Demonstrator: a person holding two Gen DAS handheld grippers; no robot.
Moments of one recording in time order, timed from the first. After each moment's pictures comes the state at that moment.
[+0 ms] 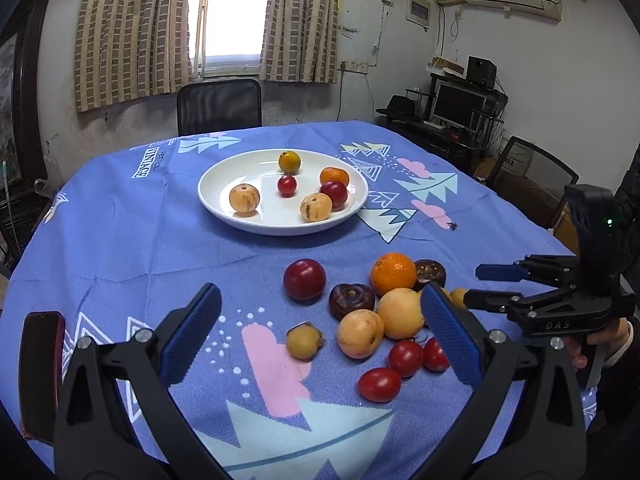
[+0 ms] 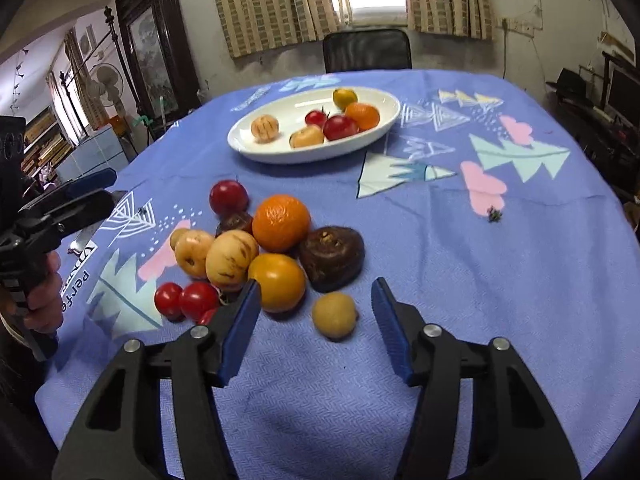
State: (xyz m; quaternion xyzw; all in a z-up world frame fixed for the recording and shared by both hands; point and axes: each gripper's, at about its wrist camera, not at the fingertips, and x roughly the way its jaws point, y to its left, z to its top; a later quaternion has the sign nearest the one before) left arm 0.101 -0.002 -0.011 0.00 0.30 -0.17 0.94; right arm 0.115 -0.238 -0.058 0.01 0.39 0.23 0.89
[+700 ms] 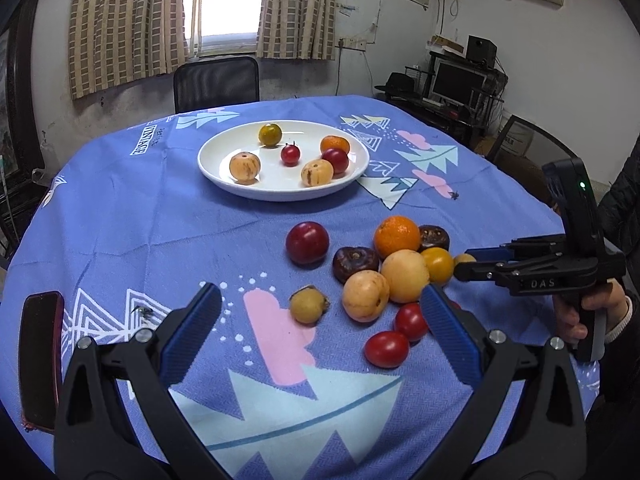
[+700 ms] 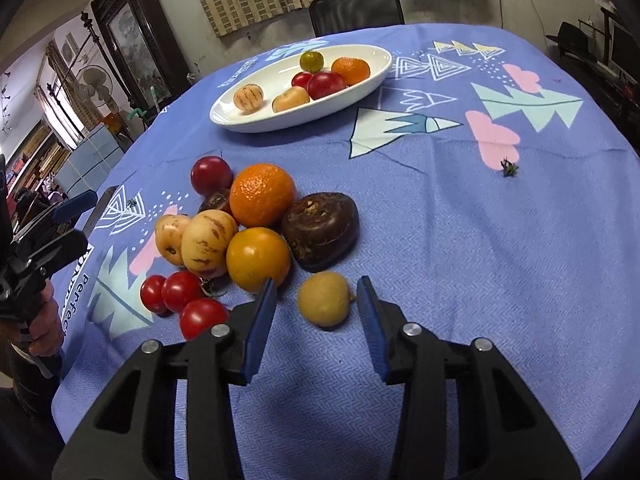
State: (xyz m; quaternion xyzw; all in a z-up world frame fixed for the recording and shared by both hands) left arm 0.095 -0.002 -0.024 0.02 0.34 -0.18 0.92; right arm 0.133 -0.243 -0.081 0.04 0.46 0.23 0.86
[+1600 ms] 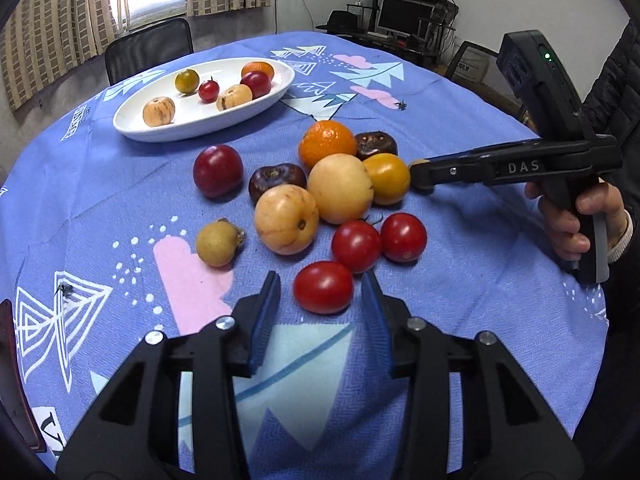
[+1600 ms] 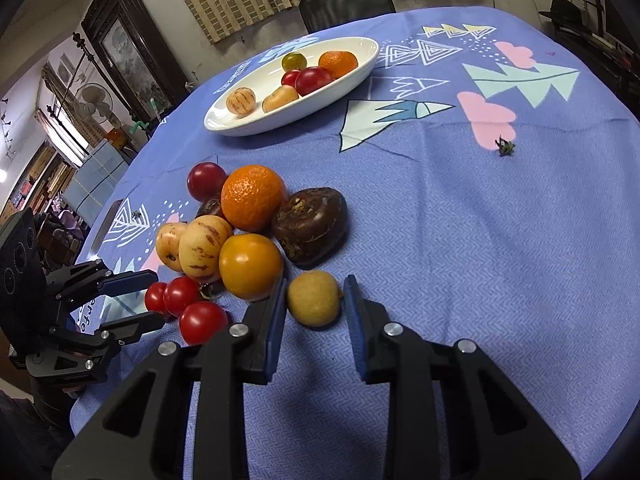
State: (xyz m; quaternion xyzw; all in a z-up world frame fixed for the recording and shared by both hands) left arm 0.093 -0.045 -0.073 0.09 0.42 -0.26 0.87; right arm 0.136 -0.255 -0.085 0.09 0.47 0.23 0.85
